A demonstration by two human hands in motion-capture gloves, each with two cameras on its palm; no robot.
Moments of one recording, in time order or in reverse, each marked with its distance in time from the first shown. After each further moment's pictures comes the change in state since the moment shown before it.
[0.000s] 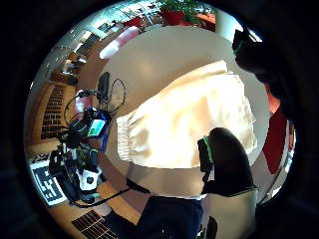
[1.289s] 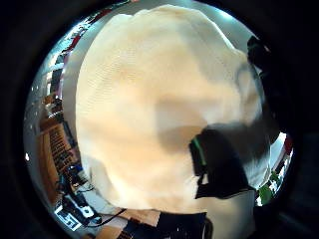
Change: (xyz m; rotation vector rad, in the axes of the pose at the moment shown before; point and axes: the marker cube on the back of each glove) left arm 0.057 -0.013 -0.005 -0.178 -0.075 0.015; right arm 0.098 -0.017 0.126 -0.290 -0.144 0.256
